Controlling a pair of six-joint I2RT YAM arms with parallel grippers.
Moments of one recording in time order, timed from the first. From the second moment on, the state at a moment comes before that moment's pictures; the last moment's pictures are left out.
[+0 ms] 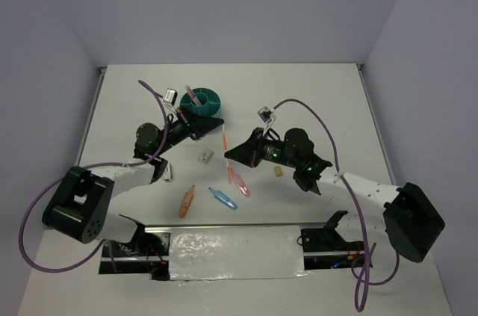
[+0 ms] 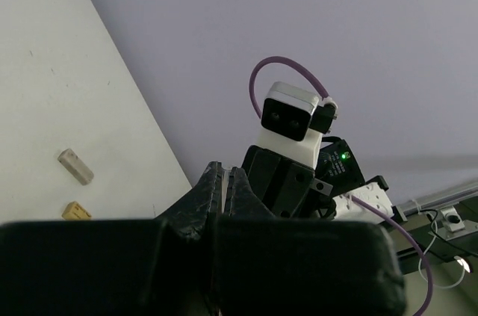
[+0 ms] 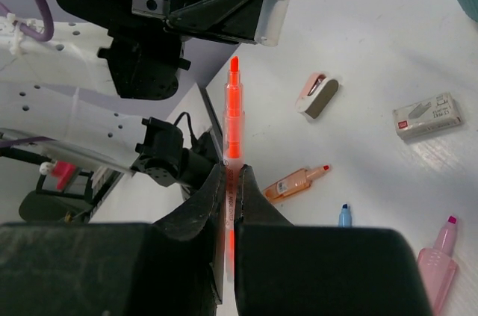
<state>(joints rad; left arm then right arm) -0.35 1.39 0.51 1.18 0.61 -1.35 0.73 1.16 0.54 0.58 -0.46 0.76</state>
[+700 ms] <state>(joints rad) -0.35 1.17 0.48 1.21 0.59 -1.18 0.80 1.23 0.62 0.57 -0.42 0.75</state>
